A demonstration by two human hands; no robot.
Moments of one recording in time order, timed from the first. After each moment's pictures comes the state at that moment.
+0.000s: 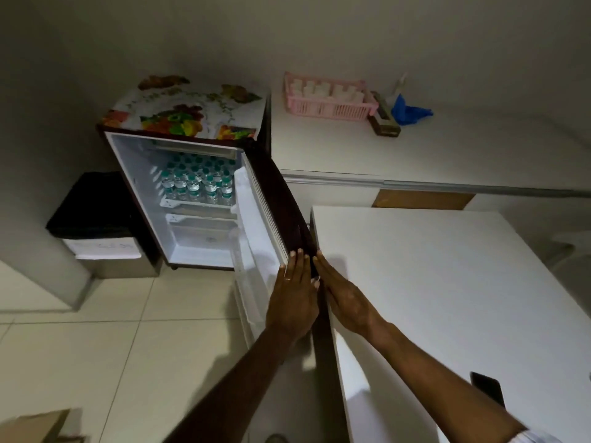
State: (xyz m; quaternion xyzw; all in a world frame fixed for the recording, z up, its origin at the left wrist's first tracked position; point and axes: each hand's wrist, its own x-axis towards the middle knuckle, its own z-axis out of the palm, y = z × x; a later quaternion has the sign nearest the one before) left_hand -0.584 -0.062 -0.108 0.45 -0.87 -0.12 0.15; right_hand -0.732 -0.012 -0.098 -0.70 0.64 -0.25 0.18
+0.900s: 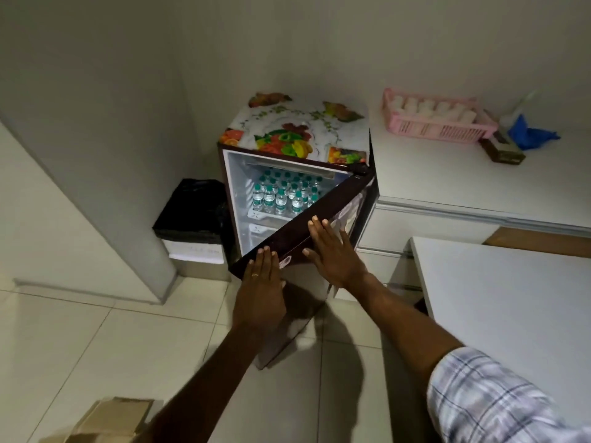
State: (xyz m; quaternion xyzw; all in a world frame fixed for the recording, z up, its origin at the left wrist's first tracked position) left_hand -0.299 -0.242 -0.108 0.57 -0.82 -0.01 0.11; right_hand -0.509 -0.292 -0.090 -0.77 0.64 -0.03 0.02
